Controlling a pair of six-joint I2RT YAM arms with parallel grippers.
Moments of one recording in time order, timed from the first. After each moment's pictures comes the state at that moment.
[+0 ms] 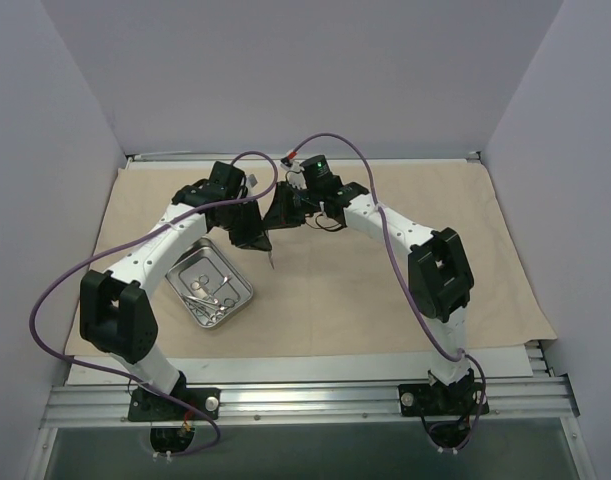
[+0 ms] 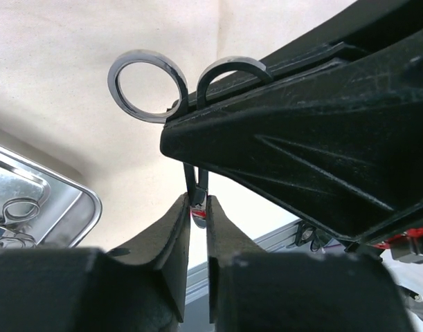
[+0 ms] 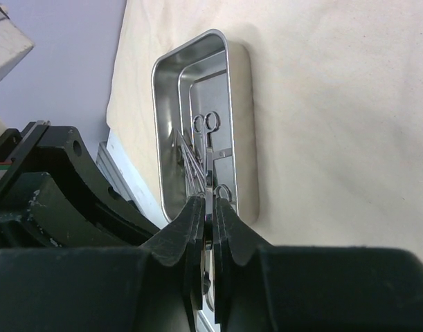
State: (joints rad) left arm -0.41 1.65 1.45 -0.84 0.31 -0.59; right arm 0.62 2.03 1.67 -0.28 -0.57 0.63
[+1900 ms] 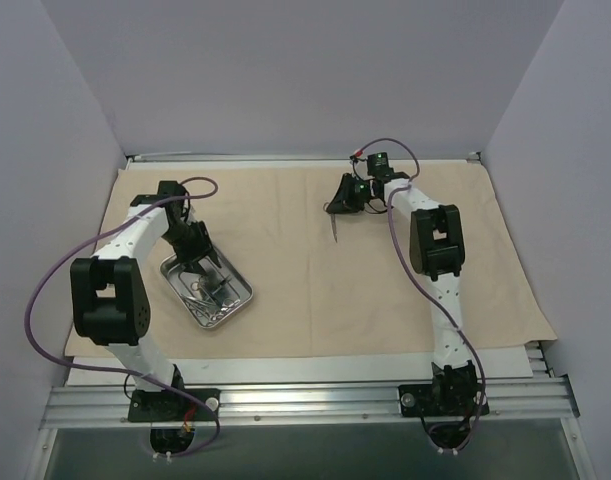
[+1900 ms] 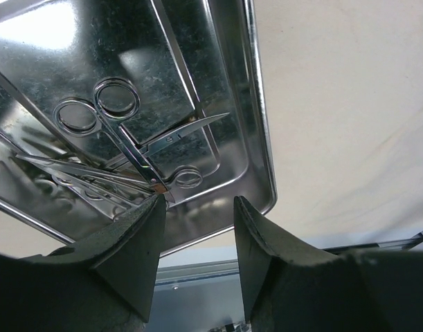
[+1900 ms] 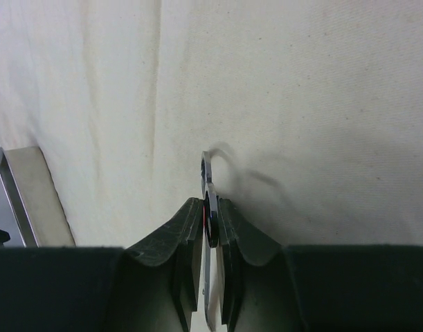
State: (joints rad) left arm -0.04 1.72 1.32 -0.99 0.25 -0.49; right arm 0.21 2.49 1.97 -0.39 -0.65 0.41
